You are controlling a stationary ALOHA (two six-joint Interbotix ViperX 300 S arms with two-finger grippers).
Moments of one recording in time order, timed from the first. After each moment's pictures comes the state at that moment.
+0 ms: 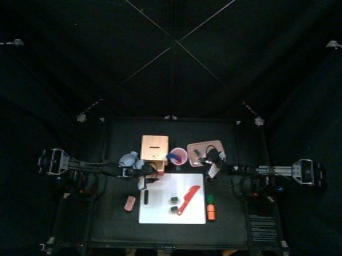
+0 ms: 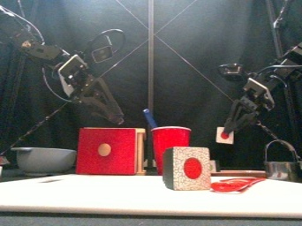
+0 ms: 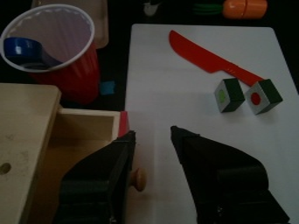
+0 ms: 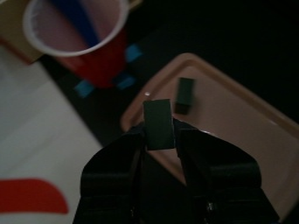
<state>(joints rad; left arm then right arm) 0.06 -0.17 0.92 0.02 -0.18 0.00 -0.34 -0.49 1.13 -1.35 0.32 1.68</state>
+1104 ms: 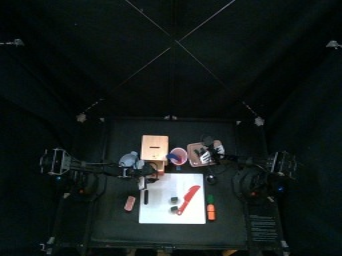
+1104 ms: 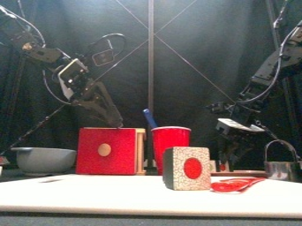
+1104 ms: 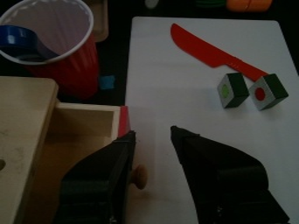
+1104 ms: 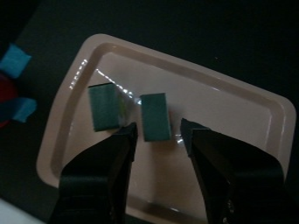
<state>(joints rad) 0.06 -0.15 0.92 0.02 -0.18 0.00 -0.33 -0.22 0.99 -1.21 0.42 1.68</state>
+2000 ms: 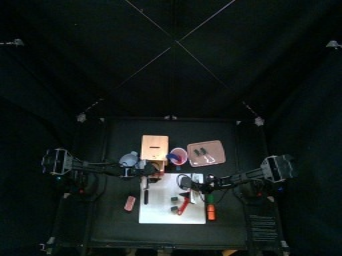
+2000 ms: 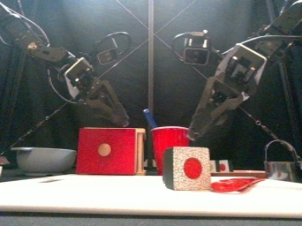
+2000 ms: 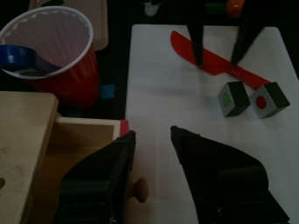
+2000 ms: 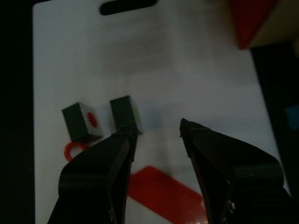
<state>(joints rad) 0.06 -0.12 0.88 0.02 -0.18 0.01 0.16 0.04 0.71 -1.47 0.01 1.68</state>
